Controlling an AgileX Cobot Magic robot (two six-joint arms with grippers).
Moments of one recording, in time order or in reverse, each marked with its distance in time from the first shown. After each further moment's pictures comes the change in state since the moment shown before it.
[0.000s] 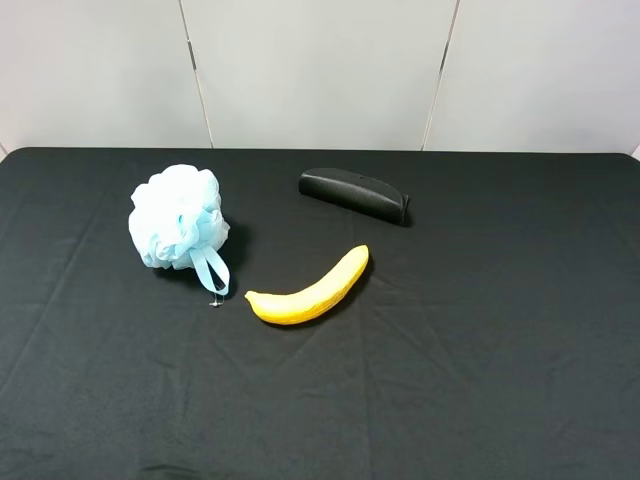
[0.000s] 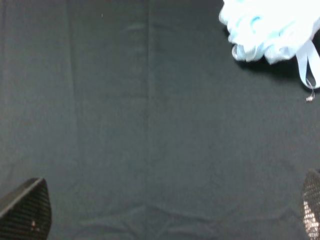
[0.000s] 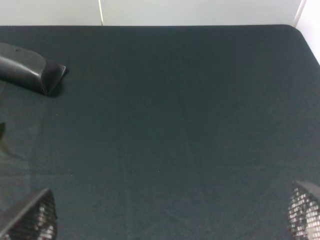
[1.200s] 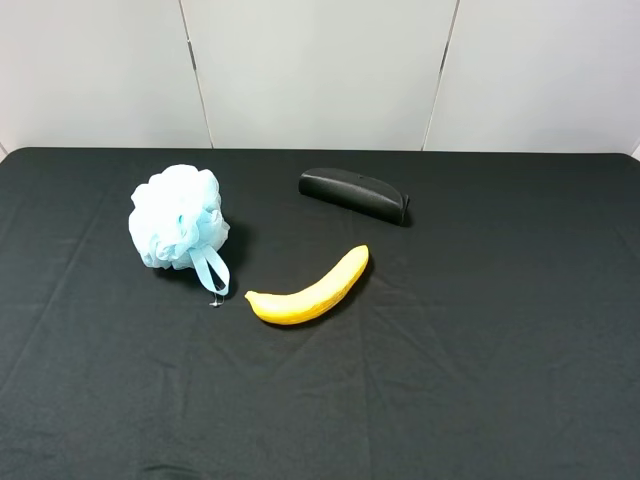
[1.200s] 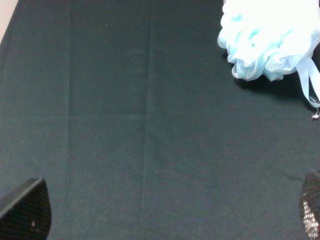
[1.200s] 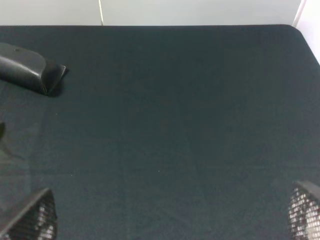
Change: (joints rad) left arm 0.008 -0.553 0.348 -0.005 -0.077 -0.016; right arm 0.000 0.000 0.000 0.000 0.001 0.000
